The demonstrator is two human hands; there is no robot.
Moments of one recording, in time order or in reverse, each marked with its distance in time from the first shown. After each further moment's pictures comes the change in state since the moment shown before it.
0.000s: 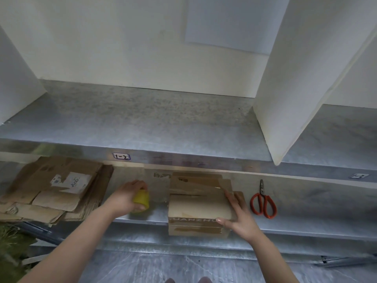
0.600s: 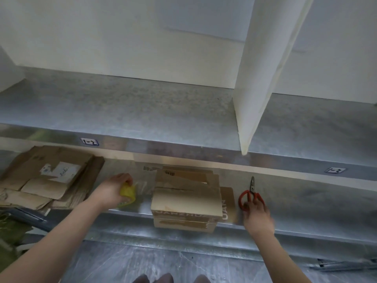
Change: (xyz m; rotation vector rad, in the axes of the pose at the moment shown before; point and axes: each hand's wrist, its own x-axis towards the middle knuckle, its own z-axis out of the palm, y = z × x) left_hand -0.008 0.021 0.009 0.027 0.090 -0.110; right_hand 0.016 0.093 -0.037 -0.569 0.191 0.350
